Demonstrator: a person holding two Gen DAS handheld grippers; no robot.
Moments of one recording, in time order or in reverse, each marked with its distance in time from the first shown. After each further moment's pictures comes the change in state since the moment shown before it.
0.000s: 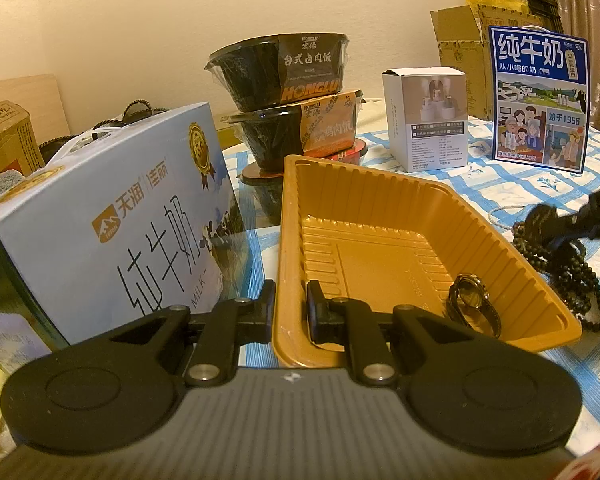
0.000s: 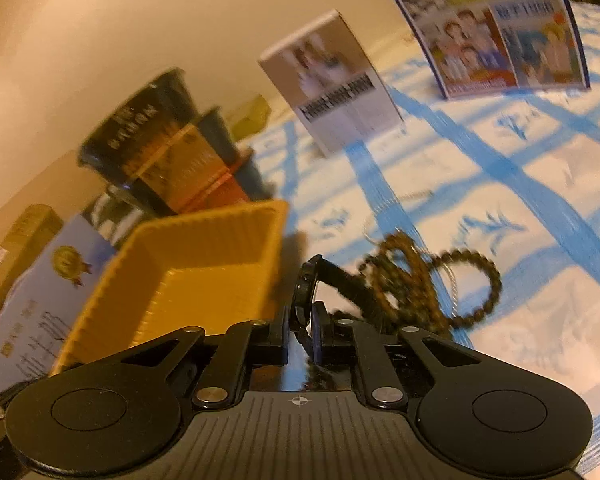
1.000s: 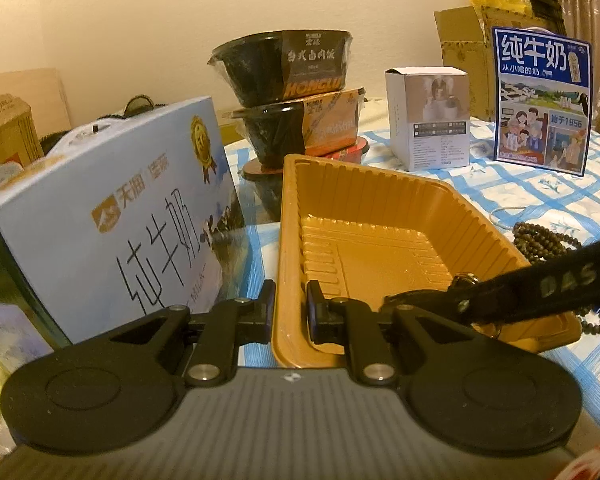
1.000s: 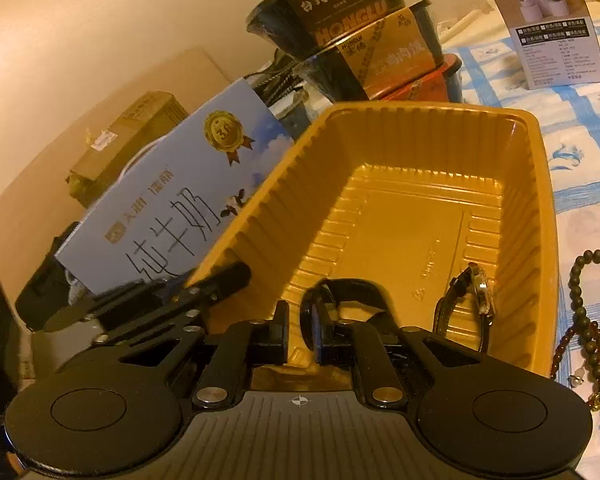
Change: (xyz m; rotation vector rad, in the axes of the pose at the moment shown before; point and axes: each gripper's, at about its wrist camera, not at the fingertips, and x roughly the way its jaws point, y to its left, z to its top) left arm 0.001 0.003 -0.003 -0.020 0.008 -0.004; right arm 0.058 0.109 -0.048 -0.189 0.255 0.303
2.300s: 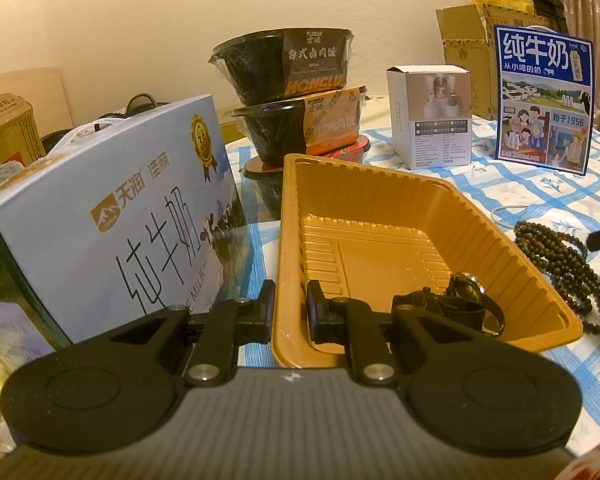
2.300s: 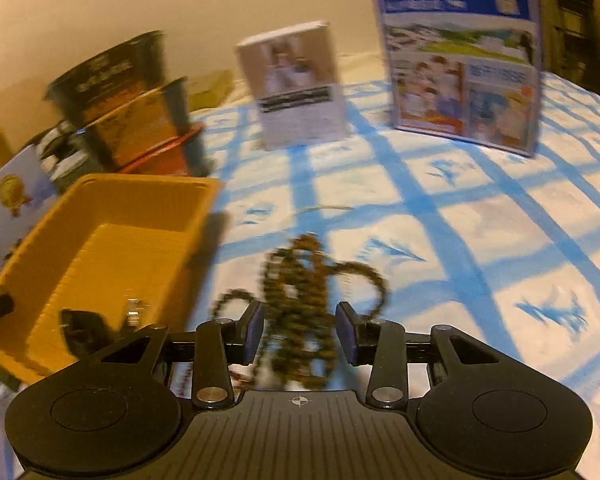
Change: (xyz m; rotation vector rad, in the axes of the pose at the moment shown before) left arm 0.000 0.000 0.000 -0.001 0.003 0.003; right arm -0.129 -0.099 -0.001 0.050 -0.137 -0.615
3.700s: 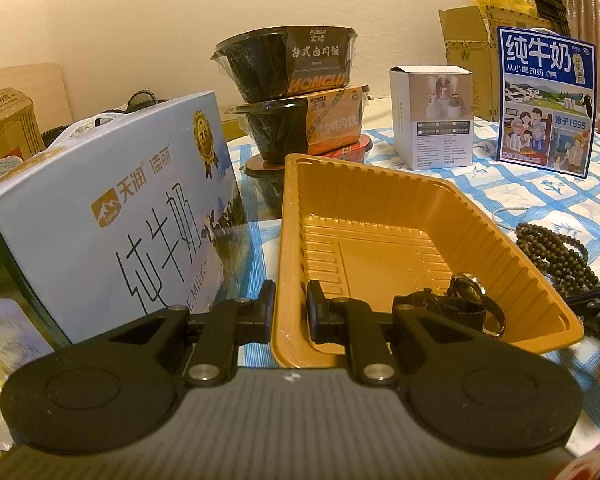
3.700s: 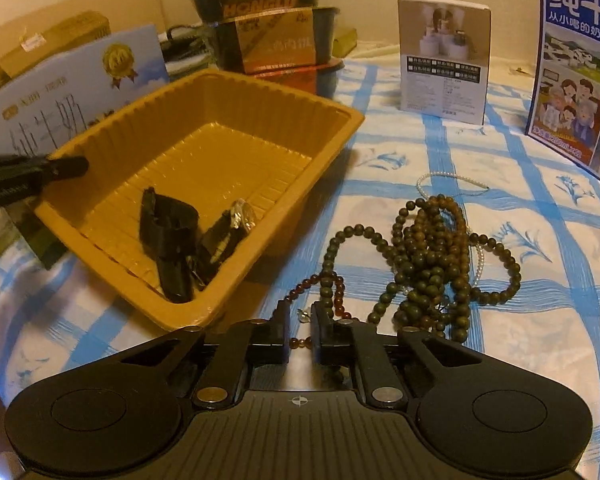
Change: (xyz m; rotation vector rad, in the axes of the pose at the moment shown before) left arm -0.001 0.002 -0.001 -0.011 0.003 0.000; right arm 0.029 0.071 -0.045 -0.374 0.106 0.190
